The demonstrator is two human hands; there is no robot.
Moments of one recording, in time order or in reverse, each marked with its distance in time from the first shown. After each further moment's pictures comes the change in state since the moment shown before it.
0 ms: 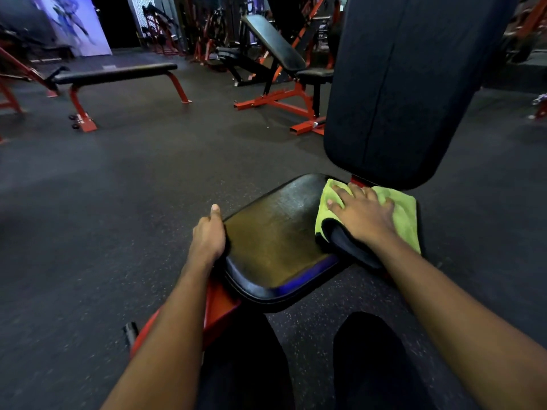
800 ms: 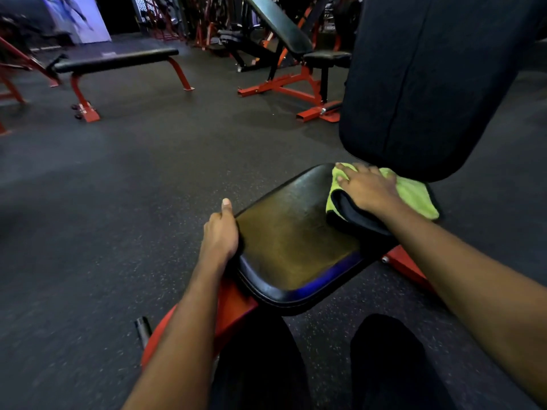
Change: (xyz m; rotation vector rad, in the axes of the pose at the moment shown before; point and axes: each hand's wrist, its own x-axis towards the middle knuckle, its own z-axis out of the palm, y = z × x) left_hand 0.015 -0.011 0.005 -0.011 -0.004 0.015; right_hand 0.058 -0.017 0.002 -0.026 -0.044 -0.051
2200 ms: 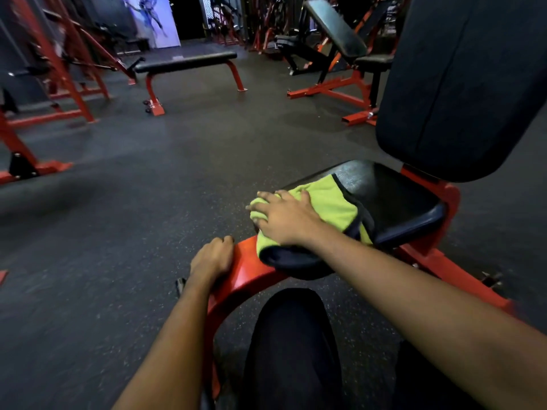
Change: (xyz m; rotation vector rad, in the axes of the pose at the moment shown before) left_hand -0.048 -0.100 -0.053 0.563 -0.039 -0.056; right_hand -0.120 -0.162 0.006 0.005 -0.072 -0.696
